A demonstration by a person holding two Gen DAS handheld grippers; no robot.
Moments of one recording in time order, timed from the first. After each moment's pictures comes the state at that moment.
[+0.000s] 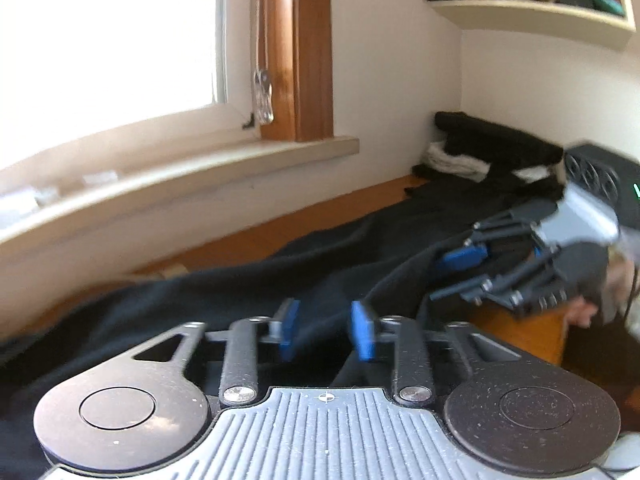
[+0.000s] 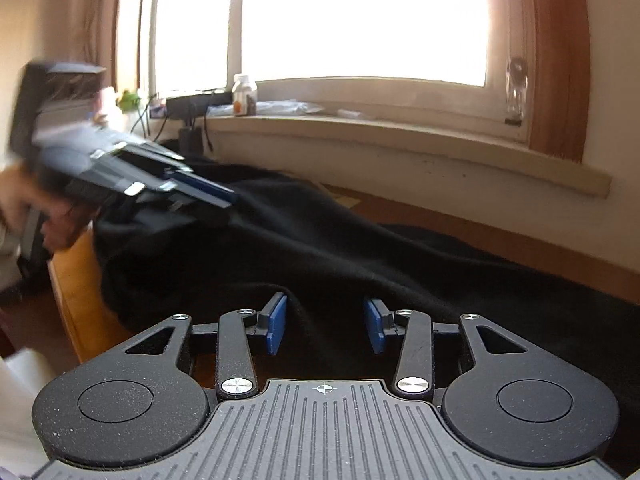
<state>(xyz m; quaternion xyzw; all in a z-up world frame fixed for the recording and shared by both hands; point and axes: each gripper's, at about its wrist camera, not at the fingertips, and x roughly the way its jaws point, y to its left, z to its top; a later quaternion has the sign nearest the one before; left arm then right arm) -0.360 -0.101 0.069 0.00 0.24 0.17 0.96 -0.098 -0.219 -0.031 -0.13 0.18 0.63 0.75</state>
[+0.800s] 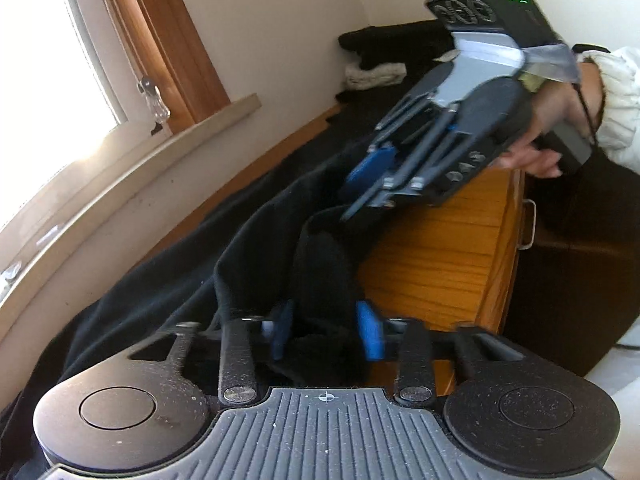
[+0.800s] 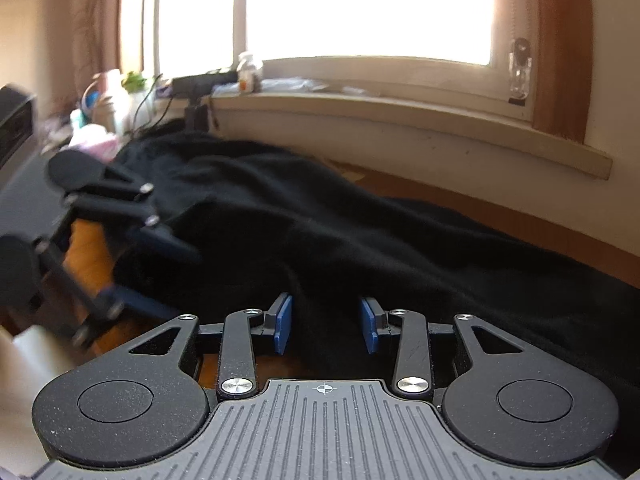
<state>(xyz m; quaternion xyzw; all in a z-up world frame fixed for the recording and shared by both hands) -0.338 -0.183 0.016 0.16 0.33 0.11 0.93 -0.106 -0.238 -0.039 -0.17 0.20 0.63 0.73</state>
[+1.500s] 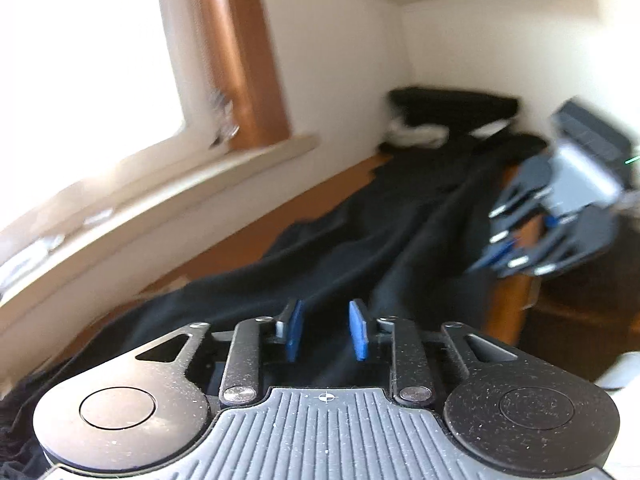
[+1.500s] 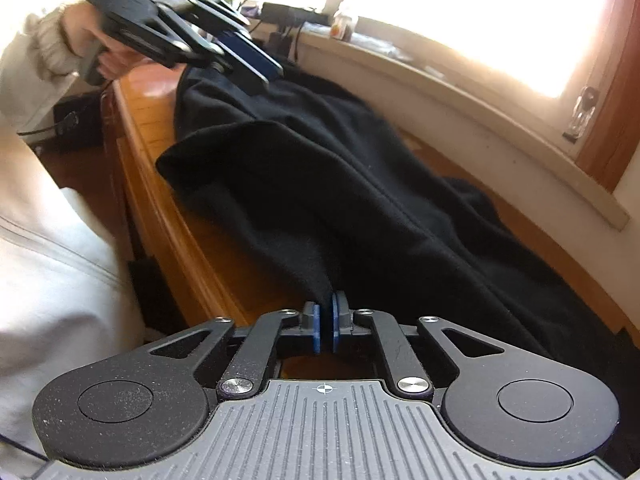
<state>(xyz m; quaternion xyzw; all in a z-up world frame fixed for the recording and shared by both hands) -0.380 -0.119 0.065 0.07 0.28 0.14 0.95 -0.154 -0.281 -0.038 -0.31 0.14 0.66 0.67</state>
